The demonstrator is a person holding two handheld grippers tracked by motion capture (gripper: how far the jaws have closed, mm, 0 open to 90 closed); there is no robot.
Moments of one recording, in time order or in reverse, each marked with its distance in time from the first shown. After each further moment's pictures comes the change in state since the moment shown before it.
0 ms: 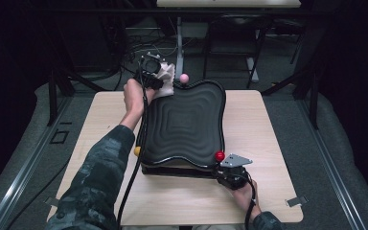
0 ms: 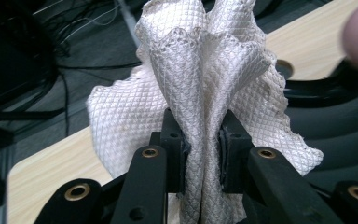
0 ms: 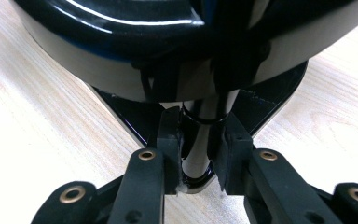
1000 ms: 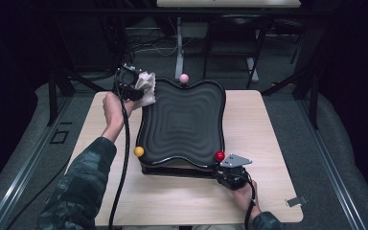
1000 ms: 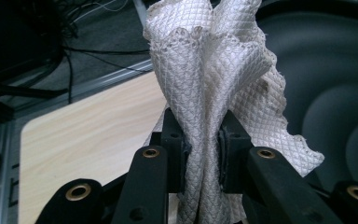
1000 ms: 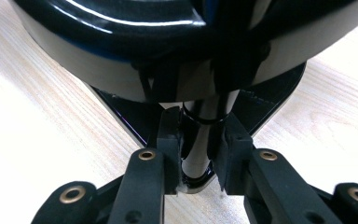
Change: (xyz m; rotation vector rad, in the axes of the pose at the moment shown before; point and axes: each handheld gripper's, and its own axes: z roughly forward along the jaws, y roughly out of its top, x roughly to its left) left arm 0.041 -0.053 -0.022 -0.001 0.045 -0.094; right arm 0.001 0.000 0.001 -0.013 -0.002 0.006
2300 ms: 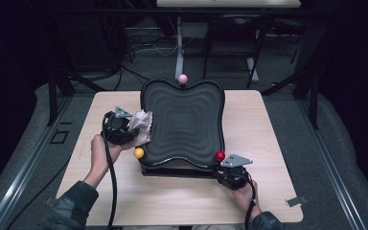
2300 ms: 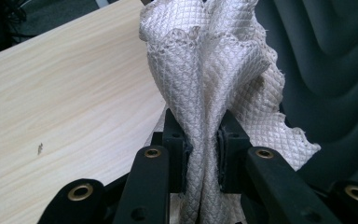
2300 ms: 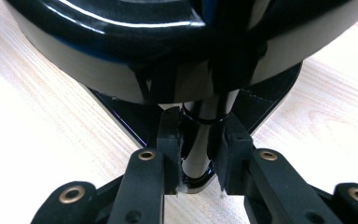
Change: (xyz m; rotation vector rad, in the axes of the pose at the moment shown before) left arm -0.019 -0.117 -0.039 0.019 -0.163 0.064; right arm -0.001 0.000 0.000 -0.002 -0.006 0.001
